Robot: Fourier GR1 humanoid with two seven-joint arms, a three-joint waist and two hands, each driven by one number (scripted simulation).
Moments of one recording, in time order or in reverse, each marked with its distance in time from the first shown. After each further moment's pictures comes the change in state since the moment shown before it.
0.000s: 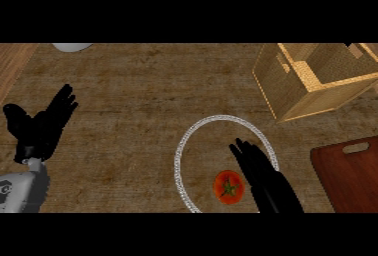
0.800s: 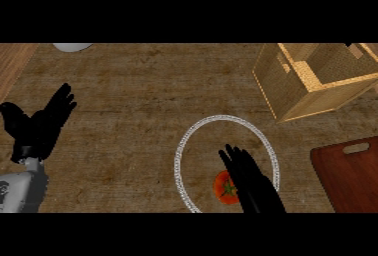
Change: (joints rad) left arm -0.002 -0.016 0.032 -0.023 -0.021 -0.033 0.029; right arm 0.021 0.087 0.027 0.122 0.136 -0.043 -0.039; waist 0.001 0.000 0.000
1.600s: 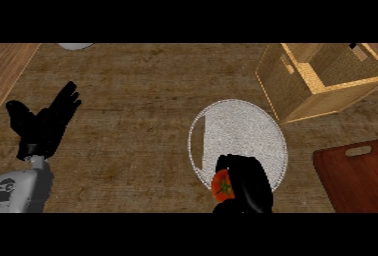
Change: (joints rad) left arm -0.017 -0.025 -0.001 0.000 -0.019 -0.005 0.002; right arm -0.135 0.088 -0.044 0.160 0.085 0.036 0.138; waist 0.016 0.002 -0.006
